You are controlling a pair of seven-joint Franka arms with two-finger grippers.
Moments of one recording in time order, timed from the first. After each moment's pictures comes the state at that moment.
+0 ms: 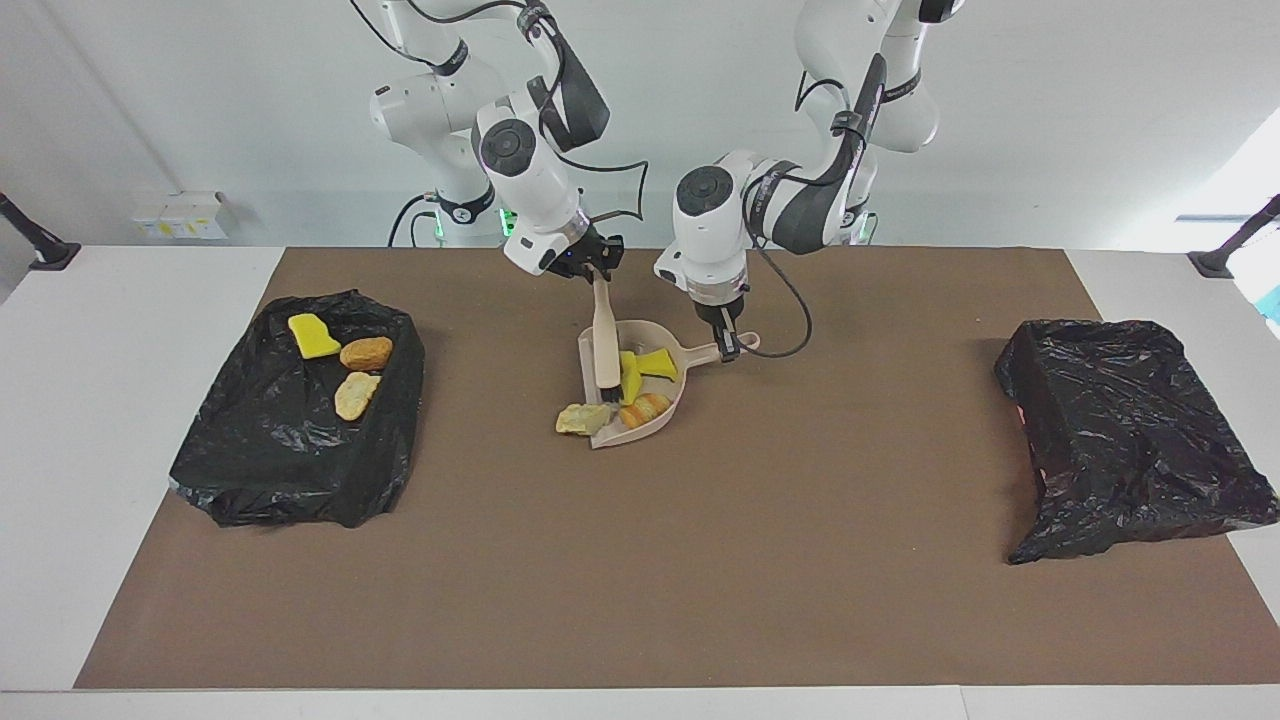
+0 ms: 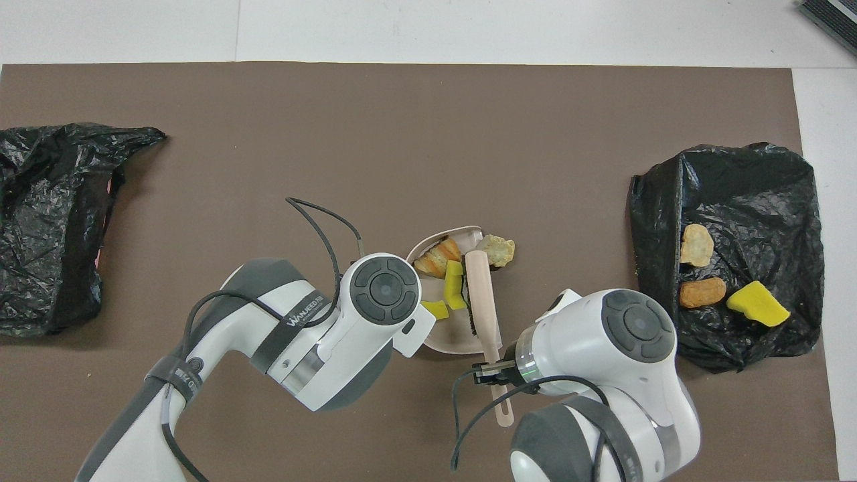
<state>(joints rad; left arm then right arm) -0.67 0.18 -0.03 -2.00 0.16 2.05 0.70 0.40 -0.16 0.10 -2.29 0.28 1.99 0.25</state>
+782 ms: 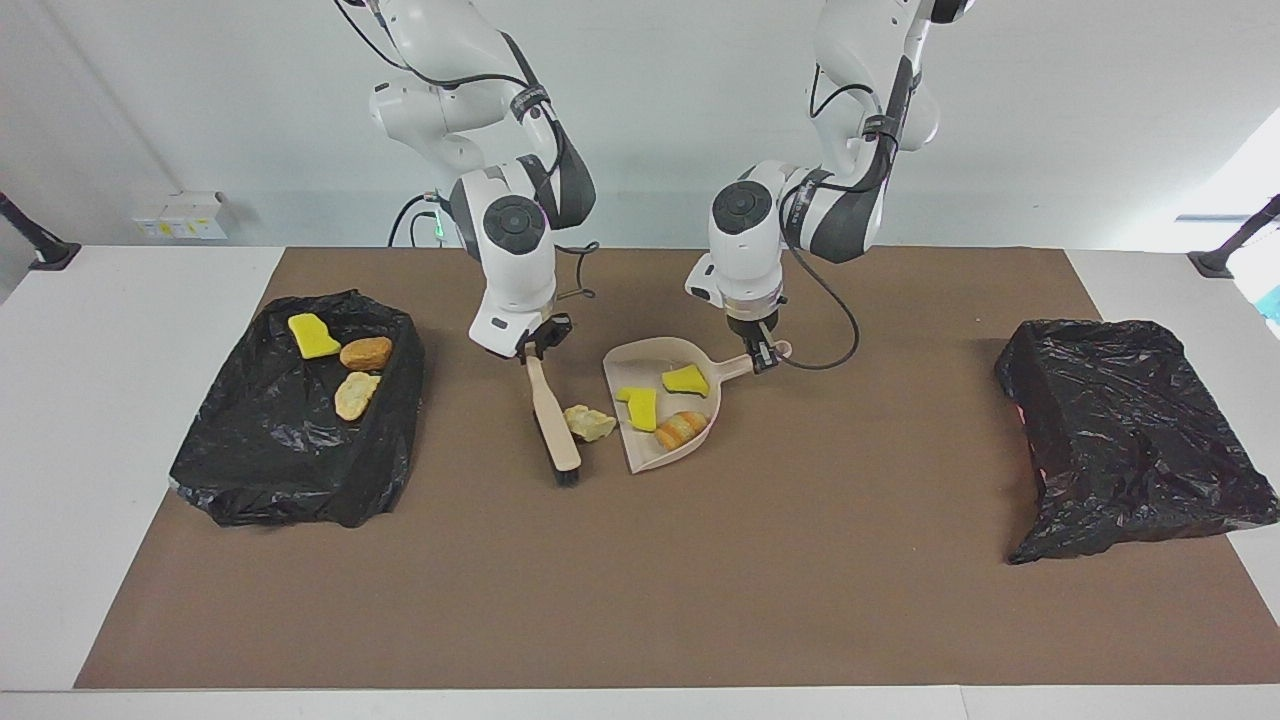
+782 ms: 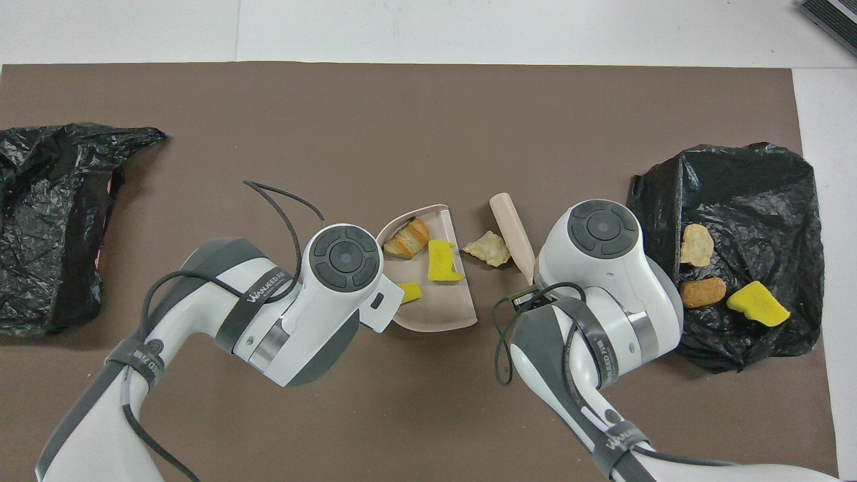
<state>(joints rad) -0.61 0.18 -0.01 -1.99 0.18 2.02 0.70 0.30 0.14 0.10 -2.08 0.04 2.00 0.08</state>
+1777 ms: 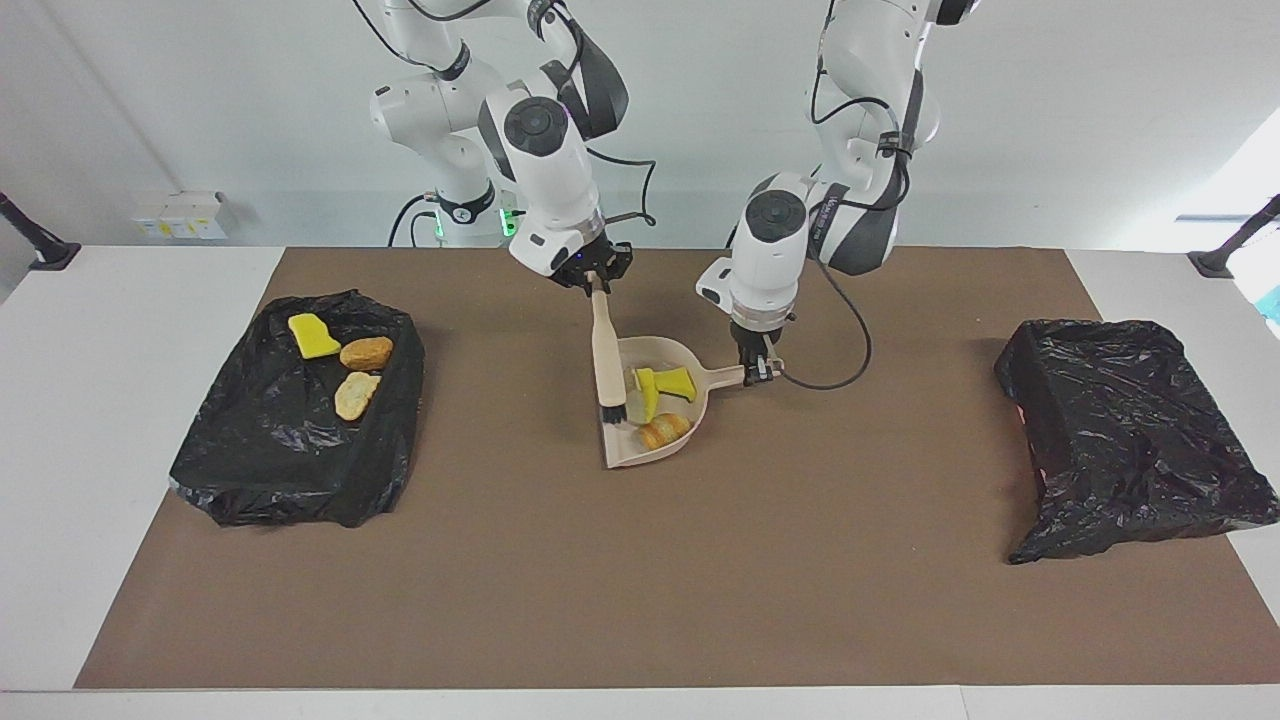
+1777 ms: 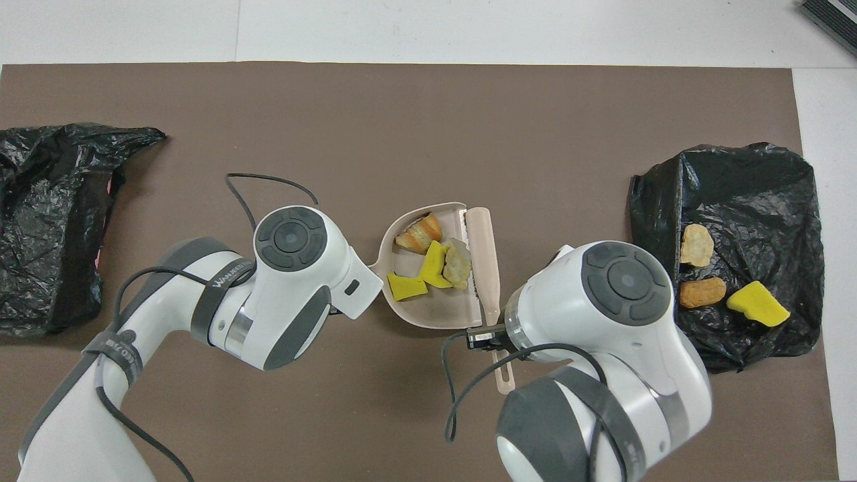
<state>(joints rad) -0.51 0.19 -0.02 -2.02 0.00 2.20 1.02 0.41 -0.11 0.09 -2.06 0.21 1.85 0.38</state>
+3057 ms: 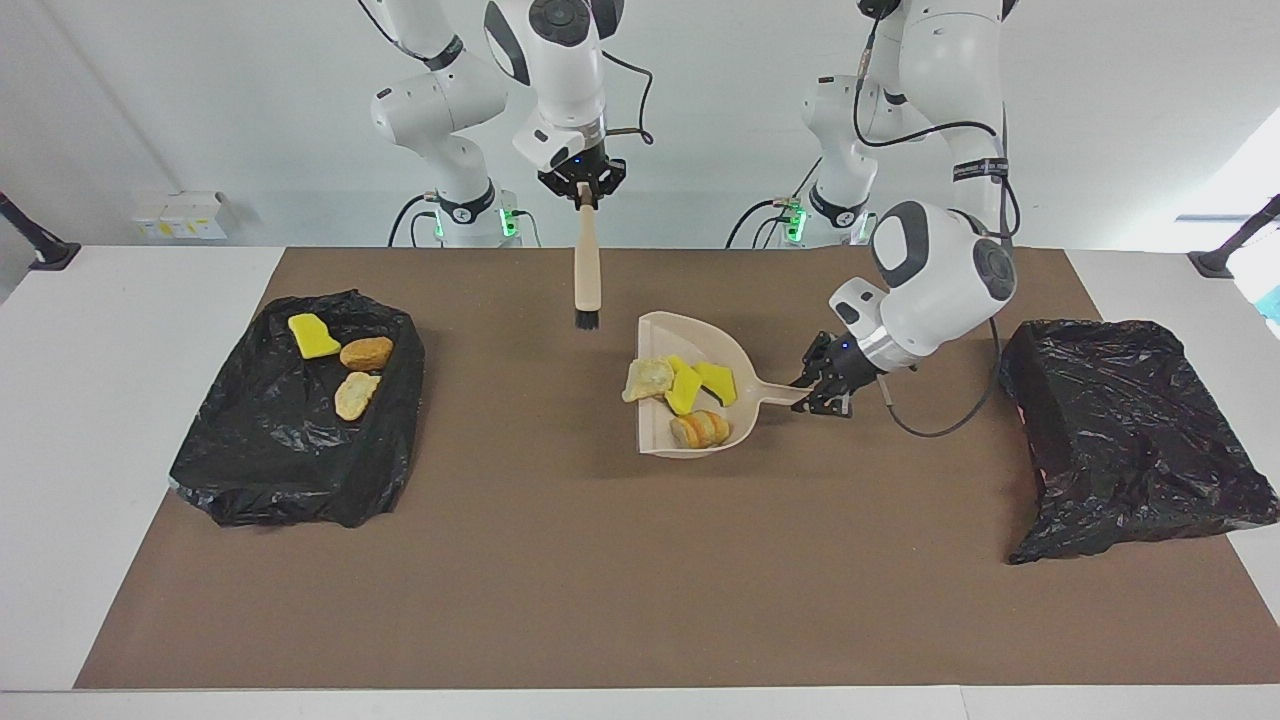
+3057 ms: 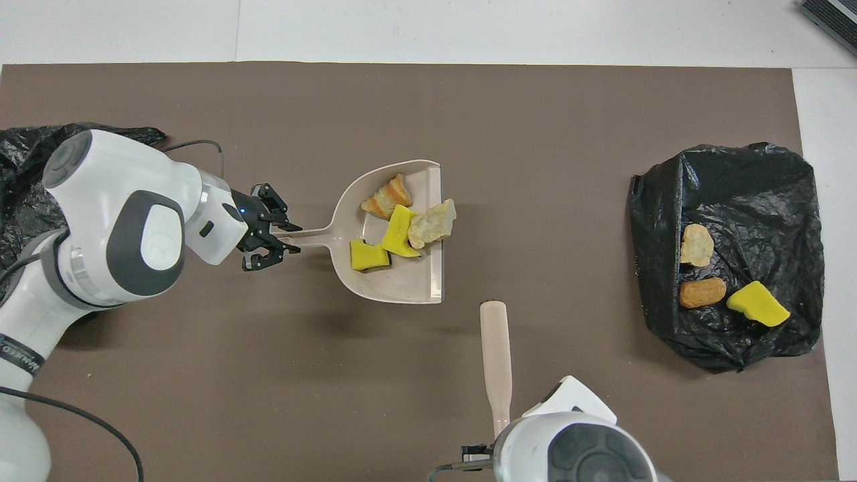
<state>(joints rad) -0.19 0.21 -0.02 -1.90 -0.51 2.02 1.67 0.59 -0.37 0.14 -2.31 0.22 1.79 0.65</state>
